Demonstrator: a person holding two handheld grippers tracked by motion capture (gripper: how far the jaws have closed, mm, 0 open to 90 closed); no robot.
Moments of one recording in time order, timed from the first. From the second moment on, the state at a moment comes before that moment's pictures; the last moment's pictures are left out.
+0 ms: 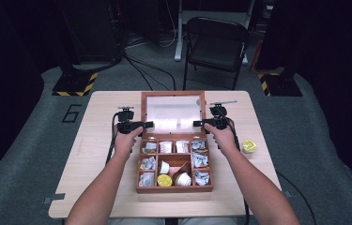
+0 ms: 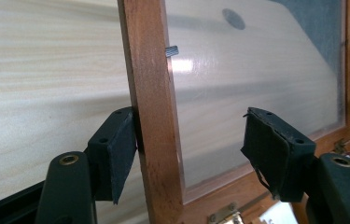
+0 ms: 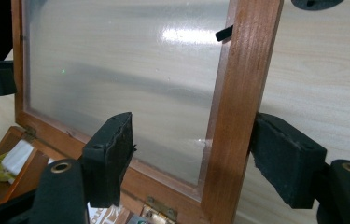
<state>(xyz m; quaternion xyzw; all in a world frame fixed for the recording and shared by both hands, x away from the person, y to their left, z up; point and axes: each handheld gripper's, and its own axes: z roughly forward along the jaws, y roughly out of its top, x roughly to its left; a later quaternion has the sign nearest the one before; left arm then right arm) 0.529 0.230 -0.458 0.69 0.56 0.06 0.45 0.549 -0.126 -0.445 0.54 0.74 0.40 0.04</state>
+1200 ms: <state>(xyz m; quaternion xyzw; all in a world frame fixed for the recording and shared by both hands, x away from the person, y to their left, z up) 0.506 0.214 -0.440 0.71 0.51 0.07 0.48 0.529 -0.158 -0.442 0.51 0.70 0.49 0.04</state>
